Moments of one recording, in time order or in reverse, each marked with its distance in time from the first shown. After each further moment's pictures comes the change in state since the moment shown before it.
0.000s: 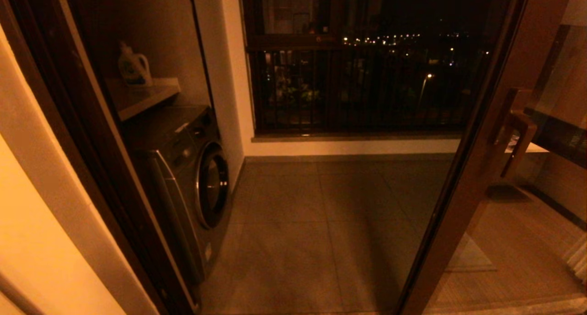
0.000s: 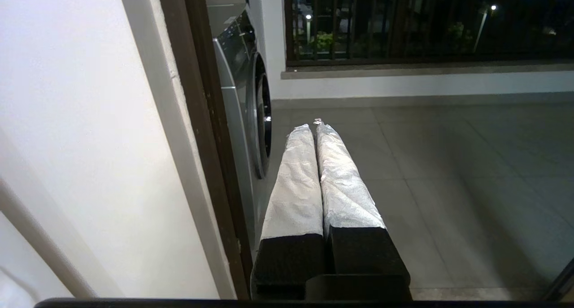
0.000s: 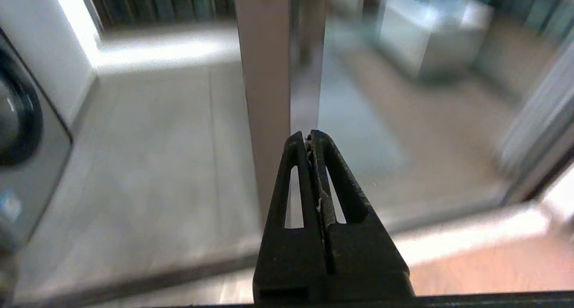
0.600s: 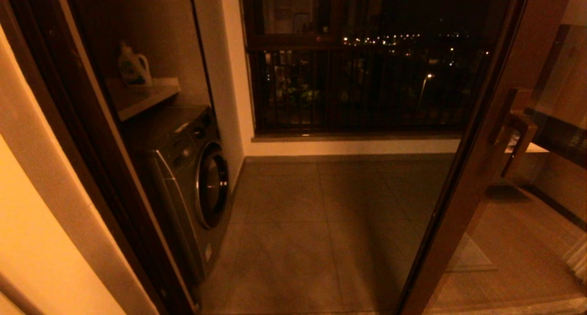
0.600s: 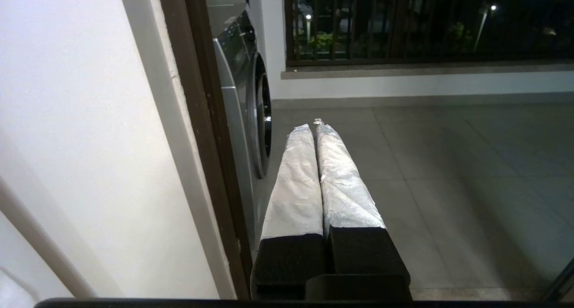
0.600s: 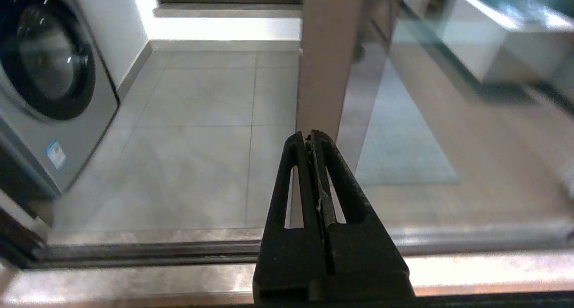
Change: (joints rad) left arm 0.000 0.000 0.000 0.000 0.000 0.000; right arm 0.000 -0.019 0.258 -0.253 0.194 -0.072
